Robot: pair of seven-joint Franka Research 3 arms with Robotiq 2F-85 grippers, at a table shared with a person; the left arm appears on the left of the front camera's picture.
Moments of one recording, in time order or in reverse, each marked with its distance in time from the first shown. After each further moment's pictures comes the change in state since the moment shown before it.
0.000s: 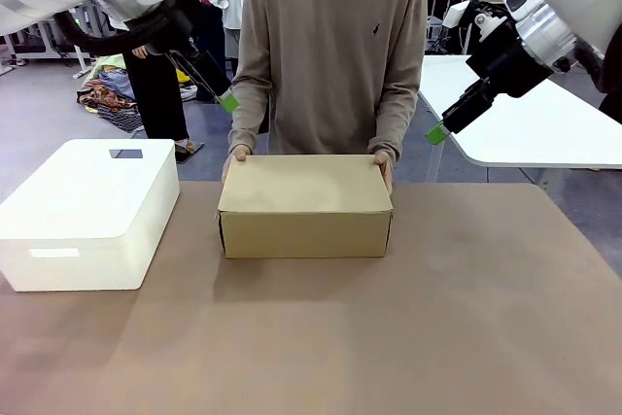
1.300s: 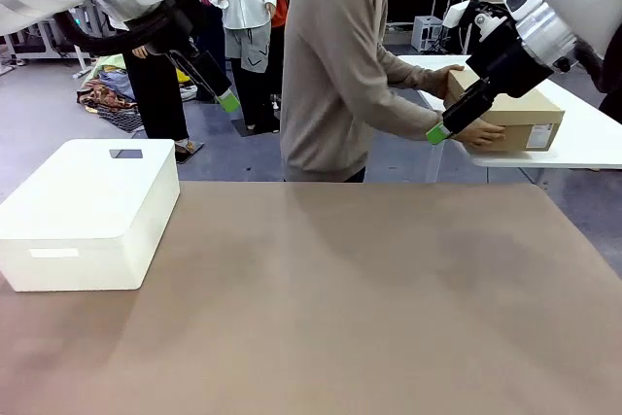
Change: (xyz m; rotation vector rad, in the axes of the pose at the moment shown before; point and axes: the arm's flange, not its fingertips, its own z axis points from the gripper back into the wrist) left arm 0.000 0.000 0.000 0.000 0.000 0.000; right arm 0.000 0.000 0.000 0.000 0.000 0.000
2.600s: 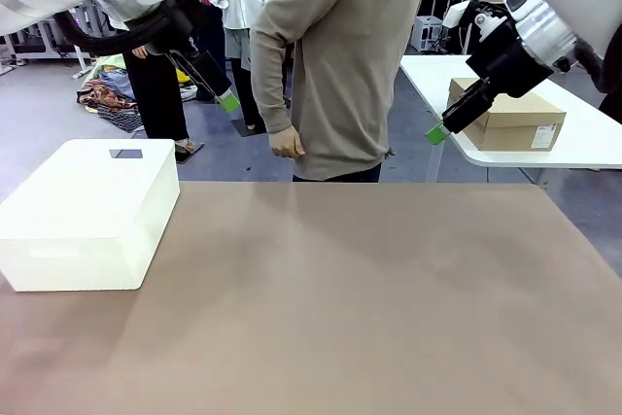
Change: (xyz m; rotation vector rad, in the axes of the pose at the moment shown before) left arm 0.000 0.000 0.000 0.000 0.000 0.000; right arm 0.000 0.000 0.000 0.000 0.000 0.000
